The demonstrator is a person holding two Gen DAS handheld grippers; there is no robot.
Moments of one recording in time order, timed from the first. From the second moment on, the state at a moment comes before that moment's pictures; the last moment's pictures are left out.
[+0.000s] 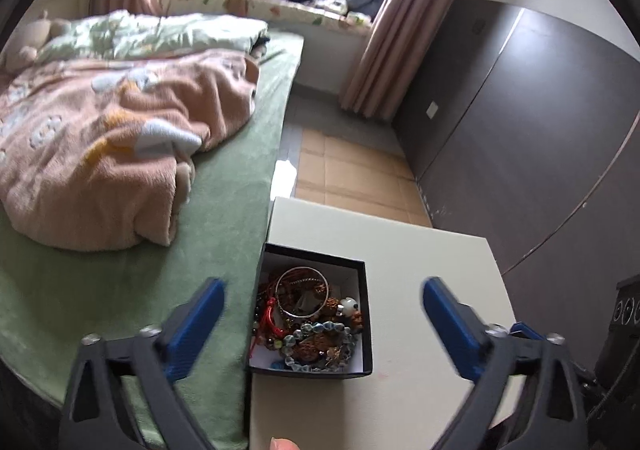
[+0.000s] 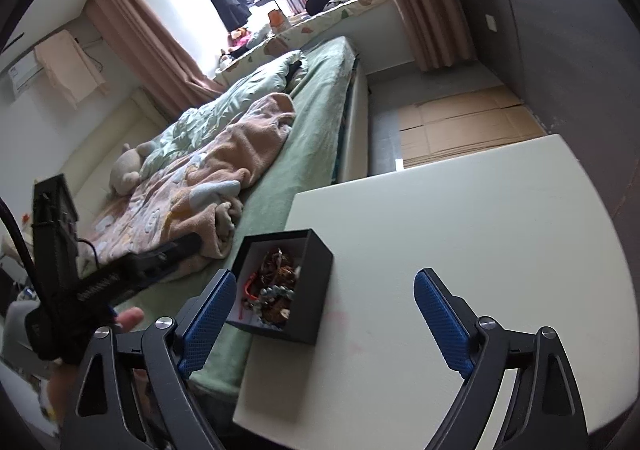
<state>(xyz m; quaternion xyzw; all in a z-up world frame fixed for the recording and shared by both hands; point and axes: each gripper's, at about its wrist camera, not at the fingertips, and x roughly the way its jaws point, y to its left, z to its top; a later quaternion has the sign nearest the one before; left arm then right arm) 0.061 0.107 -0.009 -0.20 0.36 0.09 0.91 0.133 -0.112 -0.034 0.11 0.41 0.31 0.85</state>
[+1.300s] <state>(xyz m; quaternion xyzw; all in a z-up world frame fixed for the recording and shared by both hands) 0.032 0.036 0.007 -0.10 0.29 0.10 0.95 0.105 -0.163 -0.028 0.04 0.42 0.25 0.87</state>
